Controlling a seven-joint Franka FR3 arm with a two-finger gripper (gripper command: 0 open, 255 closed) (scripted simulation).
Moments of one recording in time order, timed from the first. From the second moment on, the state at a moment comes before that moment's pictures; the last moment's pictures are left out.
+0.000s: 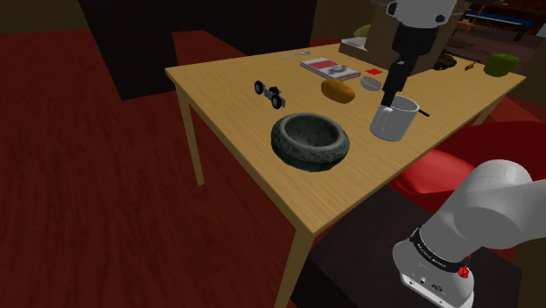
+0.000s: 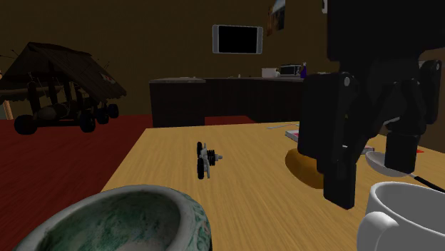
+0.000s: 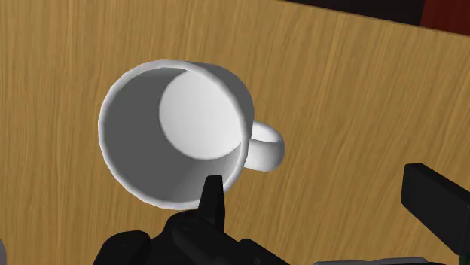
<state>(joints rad) 0.00 -0.78 0.05 -2.29 -0.06 1.45 -0.12</state>
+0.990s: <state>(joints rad) 0.00 -0.34 0.08 -2.06 -0.07 1.72 -0.12</state>
